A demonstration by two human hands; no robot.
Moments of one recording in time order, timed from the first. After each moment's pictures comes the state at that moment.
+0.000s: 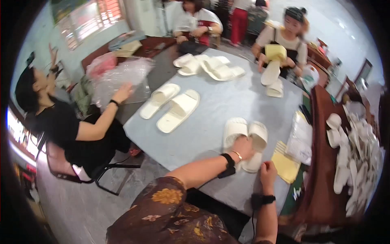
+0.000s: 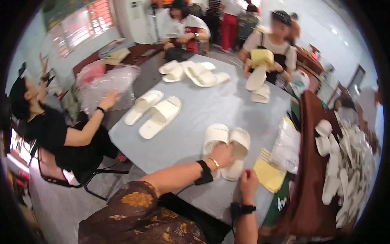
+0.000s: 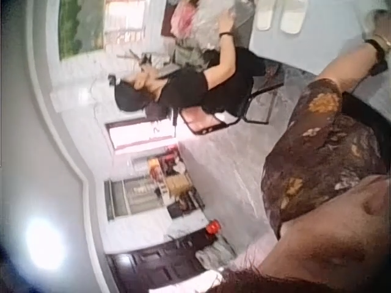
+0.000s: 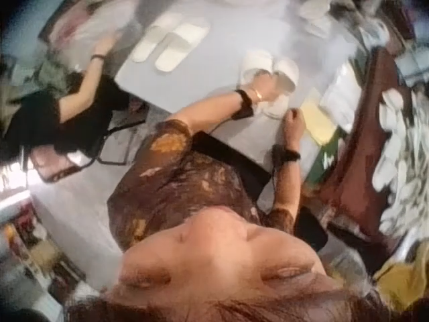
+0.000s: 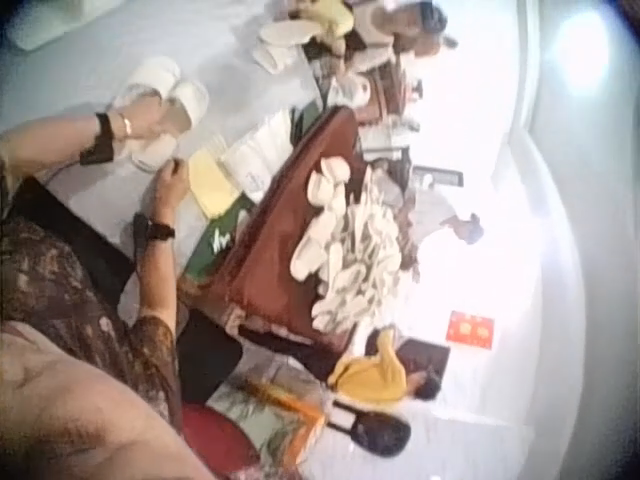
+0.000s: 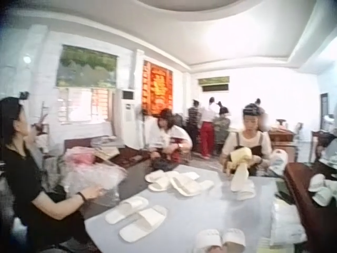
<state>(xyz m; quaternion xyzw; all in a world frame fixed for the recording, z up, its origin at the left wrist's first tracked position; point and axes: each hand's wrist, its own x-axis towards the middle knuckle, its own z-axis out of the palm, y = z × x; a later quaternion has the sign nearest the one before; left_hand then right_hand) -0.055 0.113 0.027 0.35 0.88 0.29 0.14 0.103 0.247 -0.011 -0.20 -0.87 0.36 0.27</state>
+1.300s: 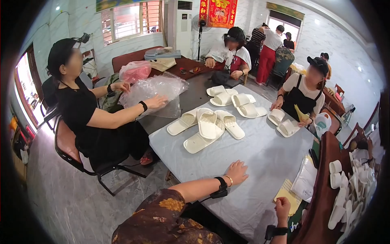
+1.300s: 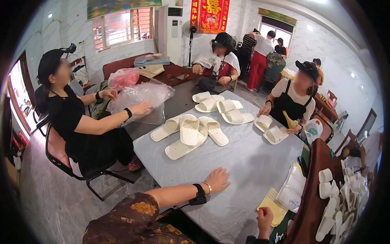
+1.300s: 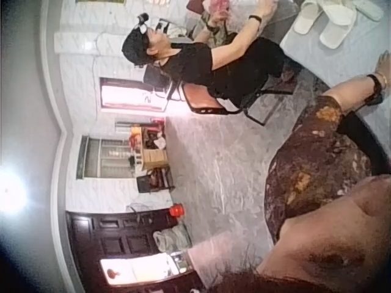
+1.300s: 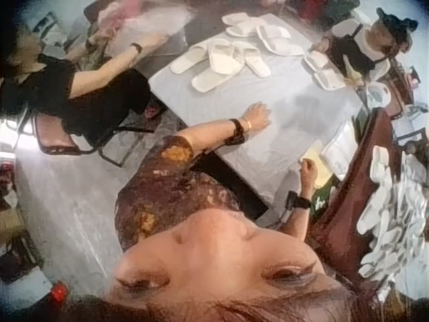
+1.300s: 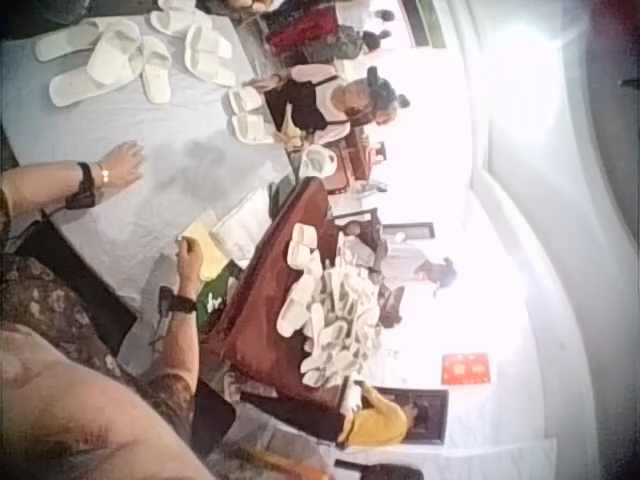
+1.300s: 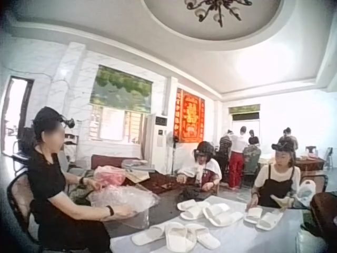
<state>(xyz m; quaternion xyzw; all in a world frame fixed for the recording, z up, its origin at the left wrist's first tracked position) -0.072 0.026 -0.022 0.31 0.91 0.28 -0.06 0.133 0.301 0.010 -0.18 -0.83 0.51 0.15</state>
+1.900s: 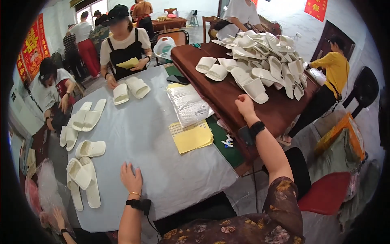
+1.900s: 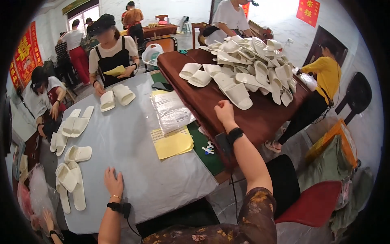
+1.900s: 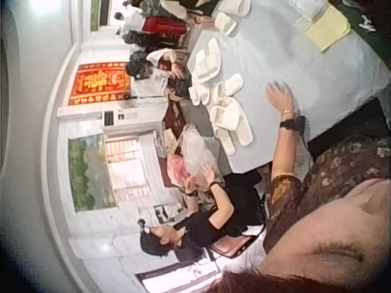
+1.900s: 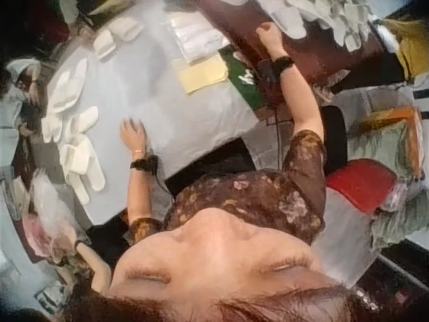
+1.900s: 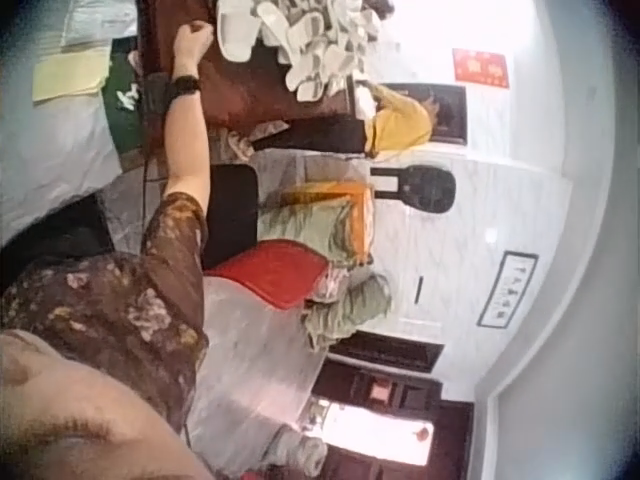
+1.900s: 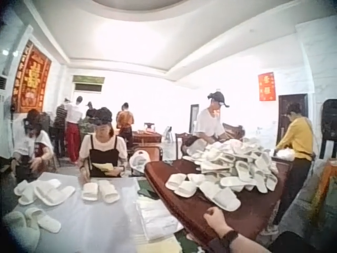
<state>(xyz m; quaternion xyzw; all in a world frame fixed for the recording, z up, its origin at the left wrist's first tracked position) -0.082 0.023 -0.043 0.34 0.89 0.29 -0.10 0.238 0.496 0.101 -0.49 -0.71 0.25 0.45</state>
